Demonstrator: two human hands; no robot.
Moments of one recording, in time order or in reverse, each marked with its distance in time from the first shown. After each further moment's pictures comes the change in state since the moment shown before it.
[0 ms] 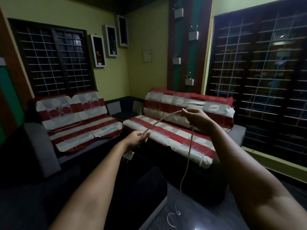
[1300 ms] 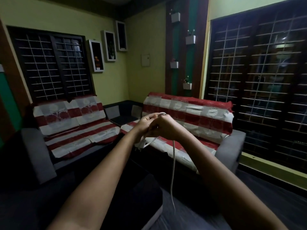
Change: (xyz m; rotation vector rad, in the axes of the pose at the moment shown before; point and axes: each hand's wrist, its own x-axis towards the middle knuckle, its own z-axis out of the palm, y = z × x) left_hand 0.055 0.122 0.057 -0.435 0.074 0.169; right_hand 0.003 -0.044 0.031 -0.734 -0.206 -0.497
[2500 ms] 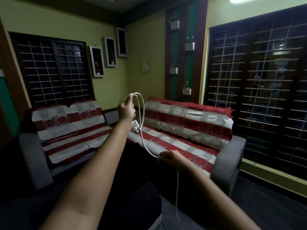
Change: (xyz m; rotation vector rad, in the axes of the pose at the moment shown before) left_hand 0.045 0.042 -0.036 -0.190 0.613 0.284; right_hand -0.052 0.078 0.068 0.166 -0.202 0.275
